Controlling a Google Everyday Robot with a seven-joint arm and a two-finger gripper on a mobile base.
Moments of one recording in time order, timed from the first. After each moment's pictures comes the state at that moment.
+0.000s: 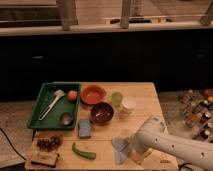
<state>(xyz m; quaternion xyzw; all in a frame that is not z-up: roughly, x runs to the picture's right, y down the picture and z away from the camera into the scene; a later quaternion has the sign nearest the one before) 0.152 0.327 0.764 -0.30 -0.13 -0.16 0.93</state>
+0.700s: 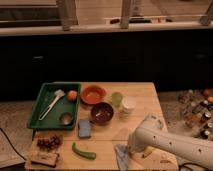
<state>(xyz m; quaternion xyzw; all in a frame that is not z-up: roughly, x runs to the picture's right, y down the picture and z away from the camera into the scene) 0.143 0.325 0.764 -0.31 -0.14 -0.17 0.93</state>
